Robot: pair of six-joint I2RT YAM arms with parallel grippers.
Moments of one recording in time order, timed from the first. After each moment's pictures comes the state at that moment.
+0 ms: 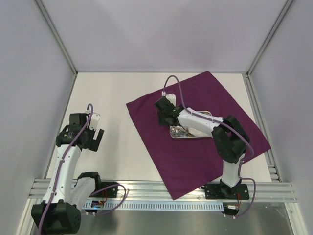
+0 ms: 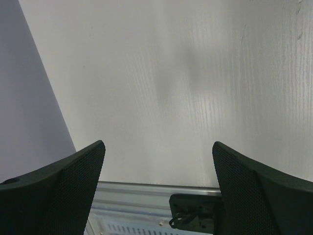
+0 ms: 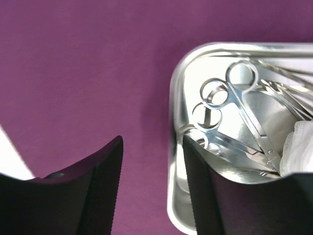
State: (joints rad) left arm 0.06 0.87 0.78 -0.95 -0.14 0.36; right arm 0.74 1.88 1.31 -0.48 0.30 0.66
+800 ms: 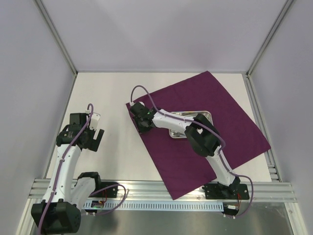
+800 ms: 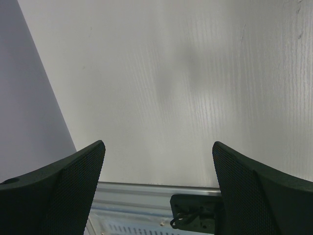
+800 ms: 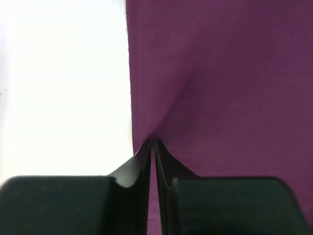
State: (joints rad) left arm 0.06 0.87 0.78 -0.95 -0.14 0.37; right arm 0.92 2.22 1.72 -0.57 0.08 0.46
